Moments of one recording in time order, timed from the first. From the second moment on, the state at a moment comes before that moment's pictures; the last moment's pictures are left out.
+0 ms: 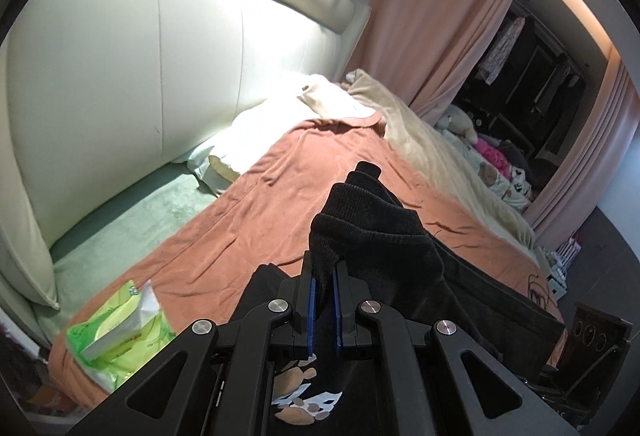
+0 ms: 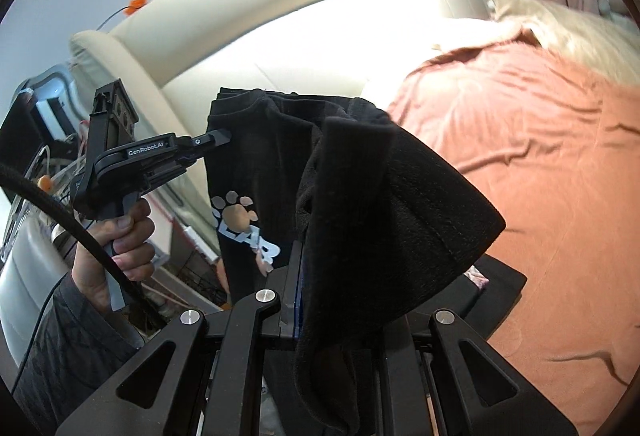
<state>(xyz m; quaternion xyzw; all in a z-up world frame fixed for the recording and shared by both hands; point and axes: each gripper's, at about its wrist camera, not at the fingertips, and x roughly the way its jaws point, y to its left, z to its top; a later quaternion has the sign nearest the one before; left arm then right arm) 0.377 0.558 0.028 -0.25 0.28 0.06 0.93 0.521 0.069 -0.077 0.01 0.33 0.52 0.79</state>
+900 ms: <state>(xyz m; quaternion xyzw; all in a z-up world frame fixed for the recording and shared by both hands) 0.410 0.527 -0.081 -0.23 0.40 0.12 0.88 0.570 0.038 -0.181 0.13 0.46 0.41 0.78</state>
